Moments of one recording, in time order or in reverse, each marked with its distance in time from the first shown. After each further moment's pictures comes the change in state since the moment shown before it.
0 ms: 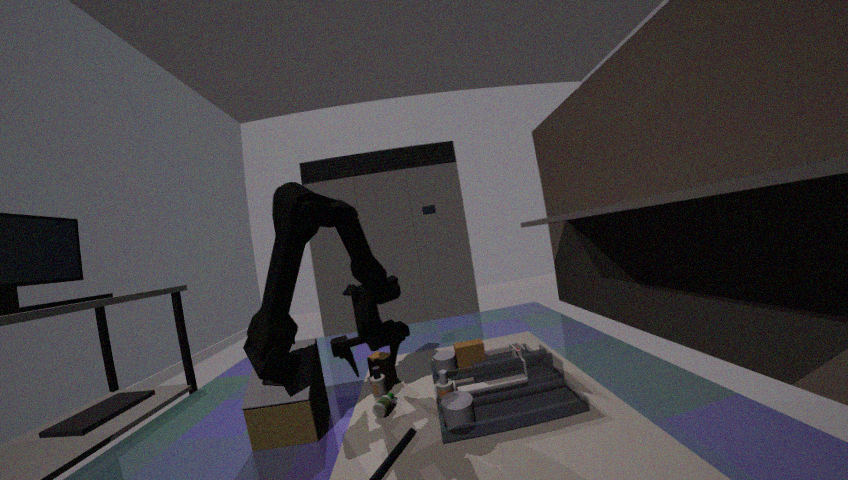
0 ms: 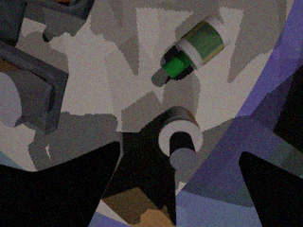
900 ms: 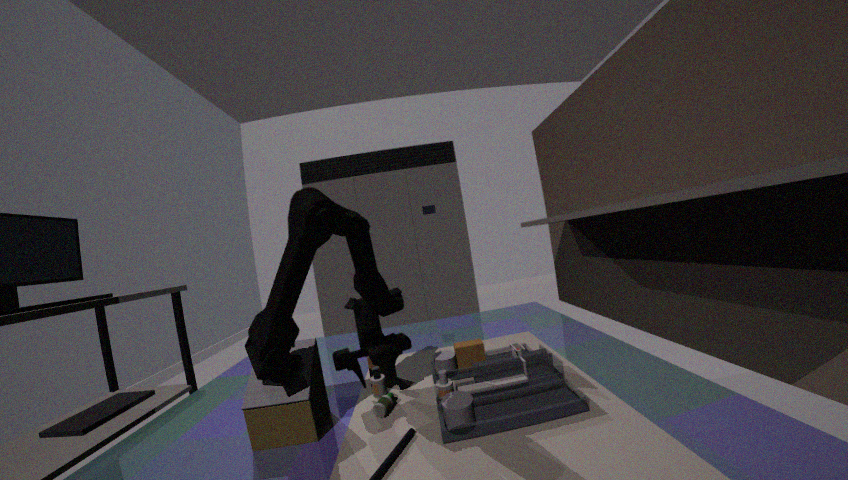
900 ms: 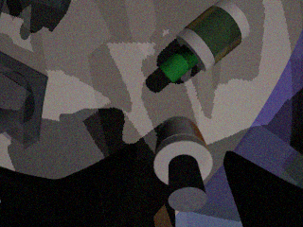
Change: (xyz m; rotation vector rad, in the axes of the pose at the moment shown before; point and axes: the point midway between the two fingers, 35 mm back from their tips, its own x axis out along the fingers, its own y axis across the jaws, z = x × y) arm 0.032 -0.001 0.001 0.000 -0.002 -0.003
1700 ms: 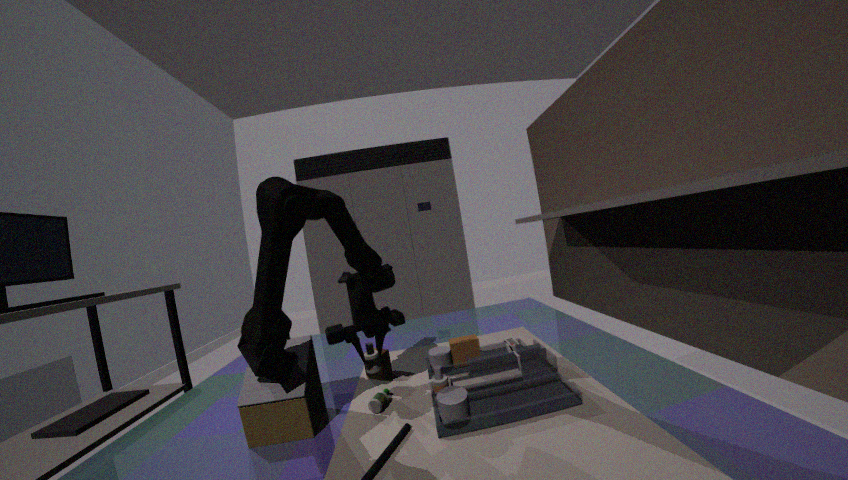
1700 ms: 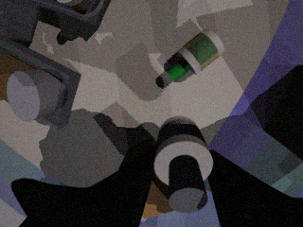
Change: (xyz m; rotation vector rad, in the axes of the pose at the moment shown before) arm -0.054 0.004 0.003 -0.018 0.000 0.002
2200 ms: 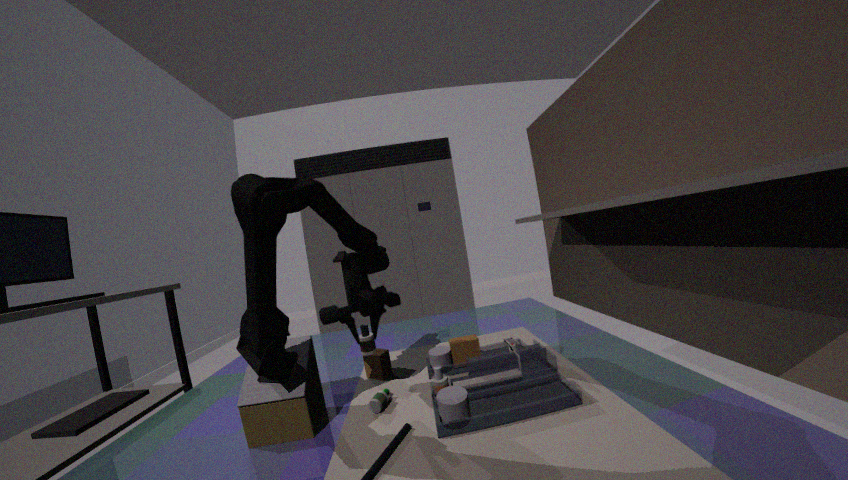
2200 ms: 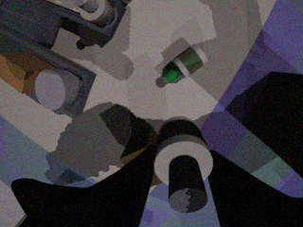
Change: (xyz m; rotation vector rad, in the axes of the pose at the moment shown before) arm -0.050 -0.005 0.007 -0.035 0.004 0.001
